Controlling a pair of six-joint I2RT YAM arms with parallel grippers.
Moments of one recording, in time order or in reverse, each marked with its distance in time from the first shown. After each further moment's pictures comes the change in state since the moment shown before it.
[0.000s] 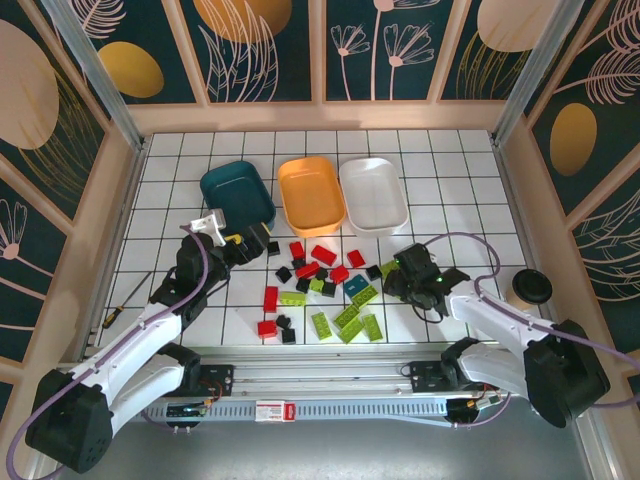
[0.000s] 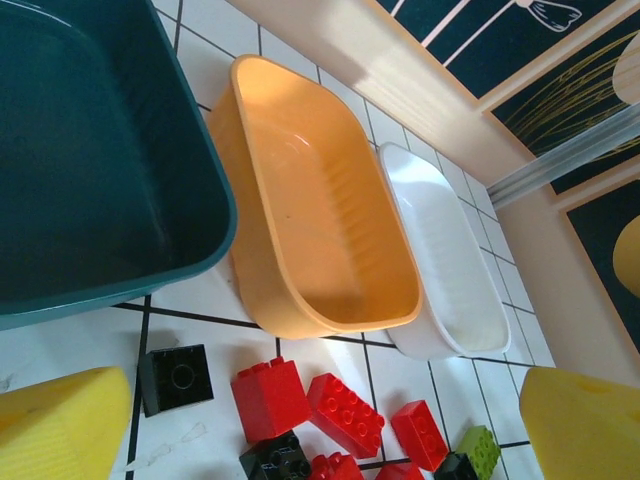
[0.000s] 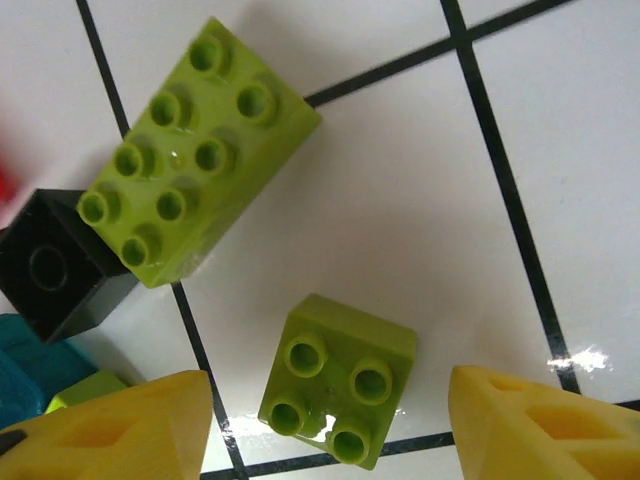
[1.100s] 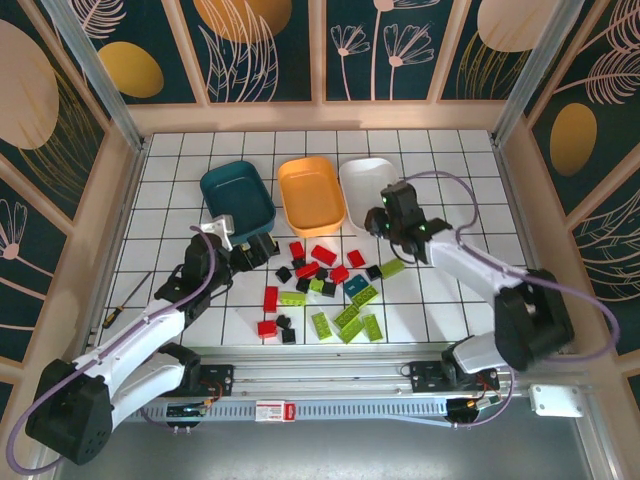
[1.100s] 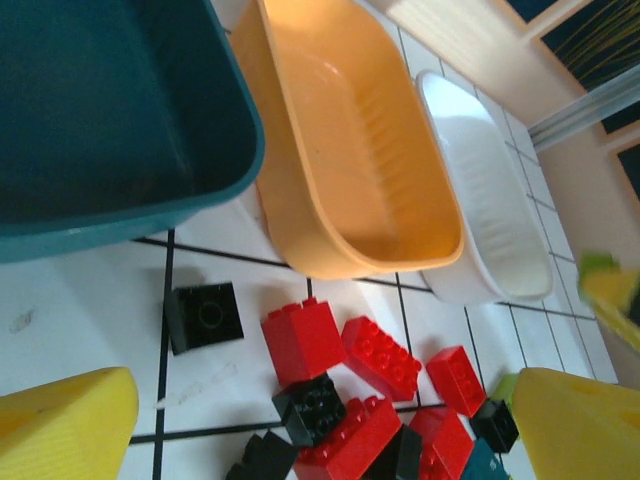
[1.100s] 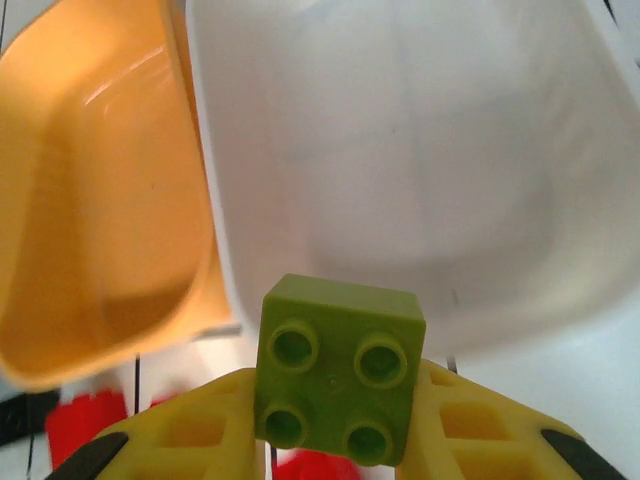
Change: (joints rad) left arm -0.033 0.047 0.014 -0.102 0.018 0.027; right arm -0.087 0.362 0.442 0.279 -0.037 -0.233
